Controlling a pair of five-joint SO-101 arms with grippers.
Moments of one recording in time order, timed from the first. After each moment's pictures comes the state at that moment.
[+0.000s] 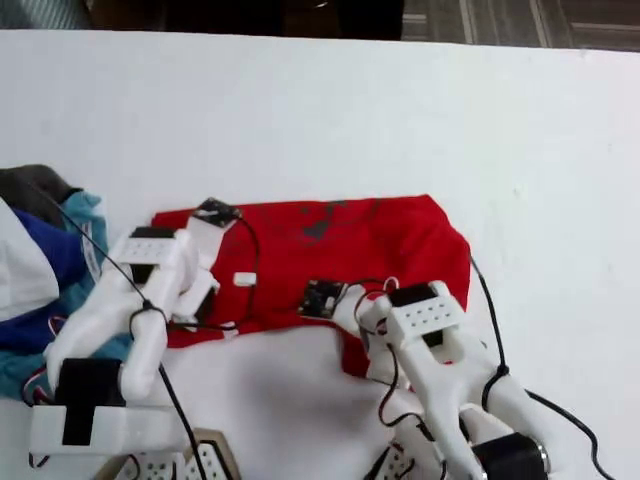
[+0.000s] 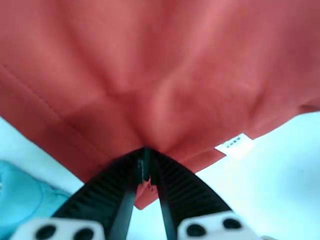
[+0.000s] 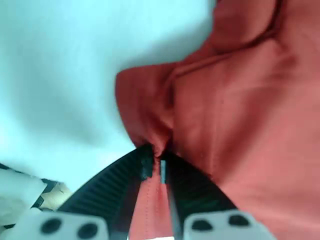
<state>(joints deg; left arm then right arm) -7.1 -1.3 46.5 63.0 -21.5 -20.4 -22.7 65.1 62.8 55.2</state>
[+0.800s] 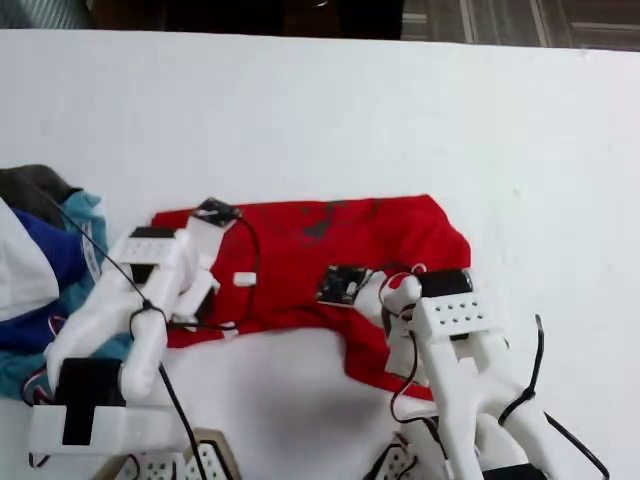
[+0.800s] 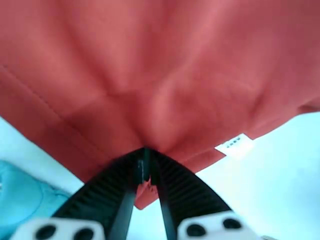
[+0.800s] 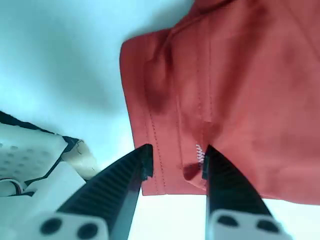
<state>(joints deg) -7.1 -1.3 46.5 63.0 -21.5 -13.4 -32.9 58.0 79.8 60.7</state>
